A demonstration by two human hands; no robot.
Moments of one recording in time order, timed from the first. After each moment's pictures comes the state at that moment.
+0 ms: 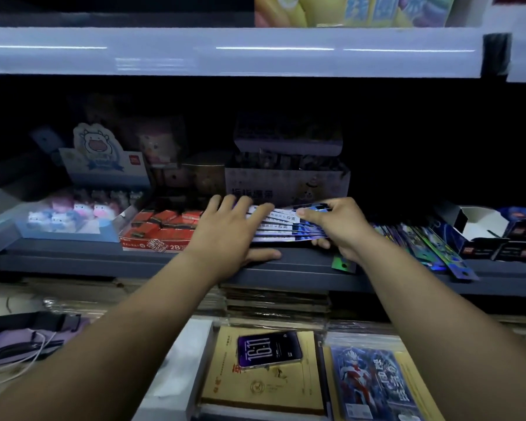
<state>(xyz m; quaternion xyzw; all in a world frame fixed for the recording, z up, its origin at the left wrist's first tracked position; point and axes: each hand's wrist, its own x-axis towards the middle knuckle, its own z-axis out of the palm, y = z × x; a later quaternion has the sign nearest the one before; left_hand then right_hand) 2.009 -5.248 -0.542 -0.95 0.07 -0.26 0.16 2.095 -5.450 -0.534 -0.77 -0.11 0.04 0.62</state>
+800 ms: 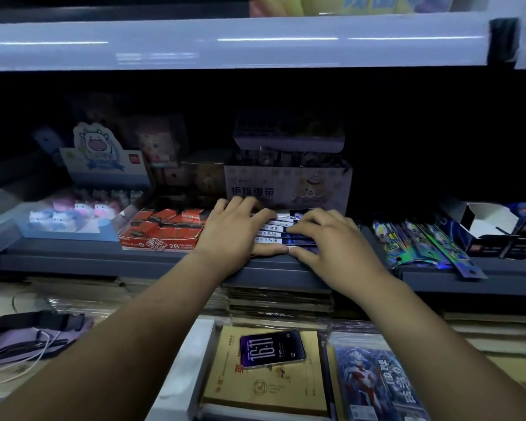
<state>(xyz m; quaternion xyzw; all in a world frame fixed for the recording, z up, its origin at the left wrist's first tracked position) 2.031 -5.249 -0.558 -0.95 0.10 -0.28 0.09 2.050 -5.466 -0.549 -0.91 -0.34 -0.18 0.14</state>
